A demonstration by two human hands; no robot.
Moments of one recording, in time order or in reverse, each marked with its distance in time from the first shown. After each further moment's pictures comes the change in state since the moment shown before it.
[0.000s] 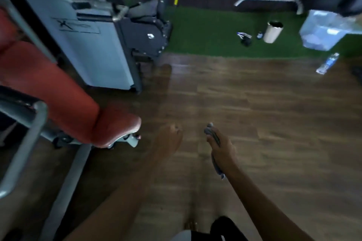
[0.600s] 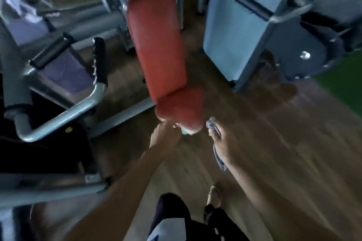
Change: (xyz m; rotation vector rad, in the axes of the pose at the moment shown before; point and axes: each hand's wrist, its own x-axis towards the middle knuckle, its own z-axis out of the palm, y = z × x) left_hand 0.169 -0.102 -0.101 -0.237 0.587 -0.796; right_hand 0.325 -0.103 0.233 -0.040 -0.837 -0.537
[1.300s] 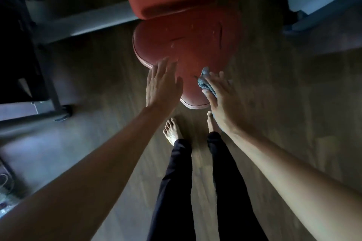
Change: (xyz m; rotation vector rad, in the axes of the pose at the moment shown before) left_hand 0.287 -0.146 0.230 0.077 0.187 -0.116; right_hand 0.225 0.246 0.146 -0.499 -0.369 -0.357
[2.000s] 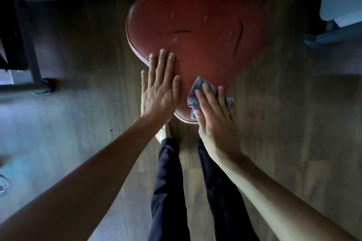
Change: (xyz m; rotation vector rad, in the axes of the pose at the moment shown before) left_hand 0.011 -0.033 0.080 -0.021 -0.017 -0.147; right_hand -0.018 0.030 0.038 -0.311 -0.177 -0.105
